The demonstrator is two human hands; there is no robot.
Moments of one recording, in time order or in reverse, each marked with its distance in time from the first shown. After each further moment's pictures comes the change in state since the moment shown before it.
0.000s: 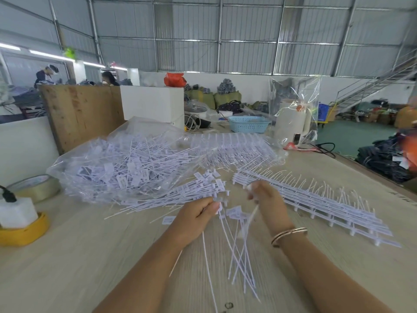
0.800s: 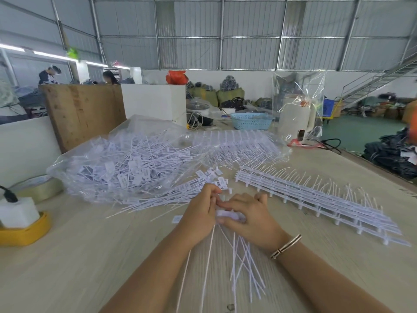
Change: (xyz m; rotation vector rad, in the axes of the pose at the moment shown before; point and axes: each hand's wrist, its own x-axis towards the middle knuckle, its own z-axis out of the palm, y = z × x) left_hand 0.009 0.009 0.013 0.137 0.091 -0.031; right_hand -0.015 0.003 0.021 -0.537 -0.216 -0.547
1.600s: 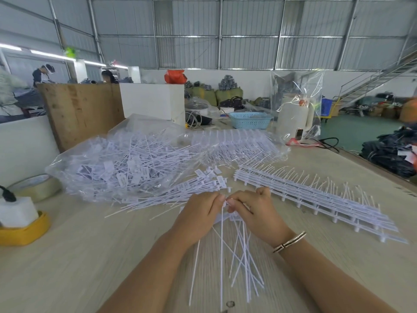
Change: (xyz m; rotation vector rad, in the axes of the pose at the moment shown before) left_hand 0.001 -0.002 -0.004 0.147 -0.050 0.213; right_hand 0.001 0.000 -0.011 0.136 0.083 0.034
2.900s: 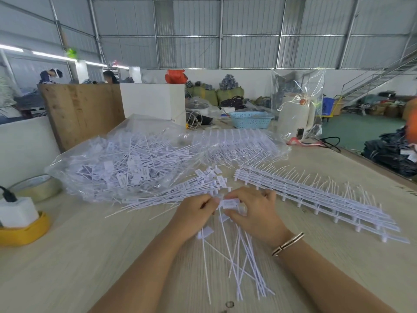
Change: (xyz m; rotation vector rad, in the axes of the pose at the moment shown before) left_hand -0.002 -0.010 -0.004 -0.185 -0.050 -0.367; right_hand 0.000 0.001 0.003 -0.165 0.009 0.070
